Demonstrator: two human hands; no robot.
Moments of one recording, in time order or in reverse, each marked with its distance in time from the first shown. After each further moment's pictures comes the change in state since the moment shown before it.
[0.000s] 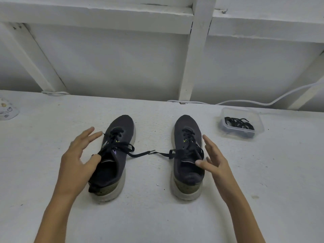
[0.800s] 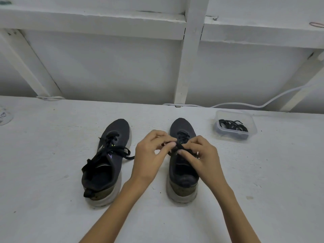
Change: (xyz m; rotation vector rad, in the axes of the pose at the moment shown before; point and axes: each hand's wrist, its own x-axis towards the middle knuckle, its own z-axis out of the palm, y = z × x) left_hand 0.007 0.055 0.139 -0.219 -0.153 0.313; right_hand 0.020 -0.027 0.023 -0.609 0.167 -0.398
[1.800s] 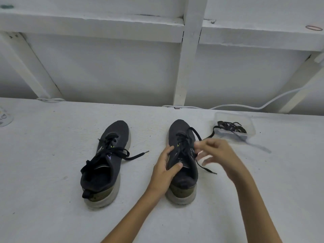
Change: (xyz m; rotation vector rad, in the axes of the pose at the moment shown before) left_hand -0.036 -0.034 0.049 -0.408 -0.191 -0.533; right_hand 0.025 0.013 -0.049 0.438 -0.259 0.542
